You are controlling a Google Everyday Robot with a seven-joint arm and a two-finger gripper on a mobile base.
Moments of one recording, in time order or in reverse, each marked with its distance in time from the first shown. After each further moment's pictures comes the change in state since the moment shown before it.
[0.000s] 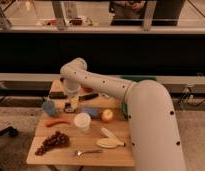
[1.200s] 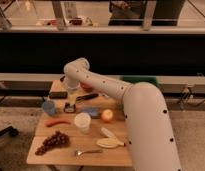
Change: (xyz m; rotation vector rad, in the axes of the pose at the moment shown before) arm 0.008 -0.047 0.014 0.122 -0.070 0.039
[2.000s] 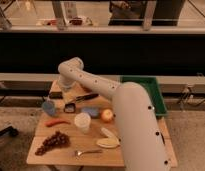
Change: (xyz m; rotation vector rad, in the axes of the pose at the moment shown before) arm -0.018 -0.032 0.026 0.020 -0.019 -0.027
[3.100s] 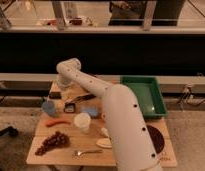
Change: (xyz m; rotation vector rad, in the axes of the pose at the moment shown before) arm 0.001 -0.028 0.032 0.012 -0.023 -0.050
